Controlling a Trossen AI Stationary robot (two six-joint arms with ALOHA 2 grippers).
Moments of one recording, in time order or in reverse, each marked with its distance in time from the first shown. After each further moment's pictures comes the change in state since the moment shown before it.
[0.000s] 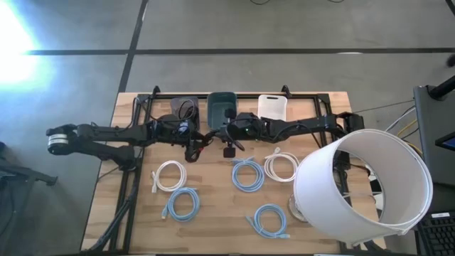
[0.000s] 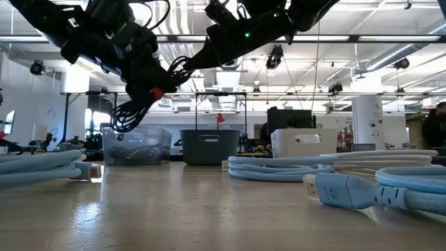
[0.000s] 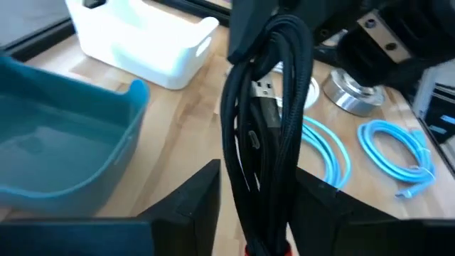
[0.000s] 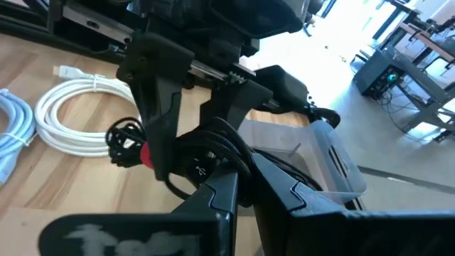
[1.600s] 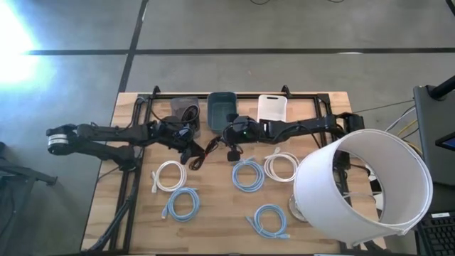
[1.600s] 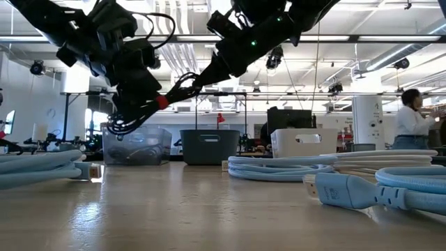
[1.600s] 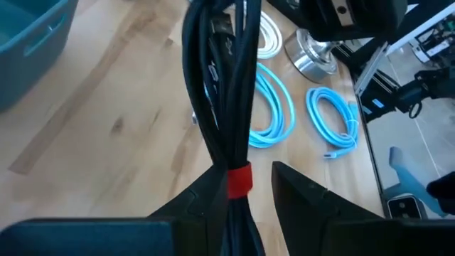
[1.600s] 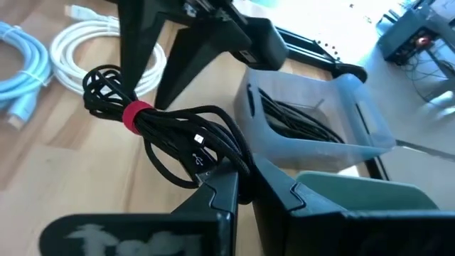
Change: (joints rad) left arm 0.000 0.000 0.003 -0.150 0.217 -0.202; right arm 0.006 -0.001 -0.008 -0.157 0.008 0.001
